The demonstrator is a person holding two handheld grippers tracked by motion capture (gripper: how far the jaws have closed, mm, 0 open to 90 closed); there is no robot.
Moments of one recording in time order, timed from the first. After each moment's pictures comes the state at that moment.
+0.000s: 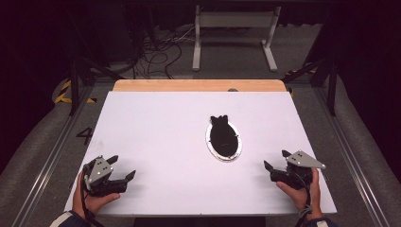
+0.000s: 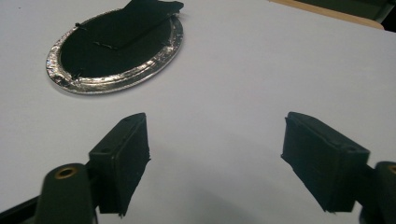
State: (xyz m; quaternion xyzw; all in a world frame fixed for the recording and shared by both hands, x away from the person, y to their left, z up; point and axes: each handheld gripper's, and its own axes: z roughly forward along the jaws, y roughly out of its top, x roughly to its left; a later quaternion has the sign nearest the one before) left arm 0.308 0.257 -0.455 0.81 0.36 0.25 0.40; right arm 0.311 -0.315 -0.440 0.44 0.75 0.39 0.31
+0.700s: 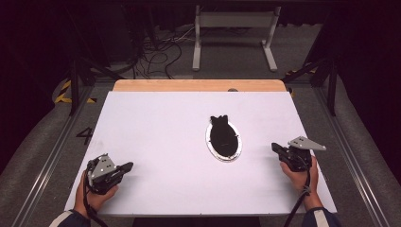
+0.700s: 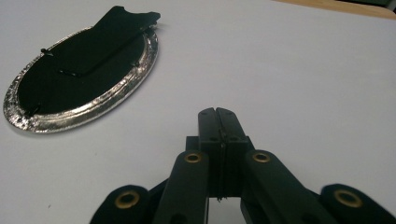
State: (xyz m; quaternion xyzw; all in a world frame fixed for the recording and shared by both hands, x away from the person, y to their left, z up) left arm 0.321 0.252 -0.452 0.83 0.32 0.20 0.40; right arm 0.359 -0.329 -0.437 0.47 0.74 0.40 0.27
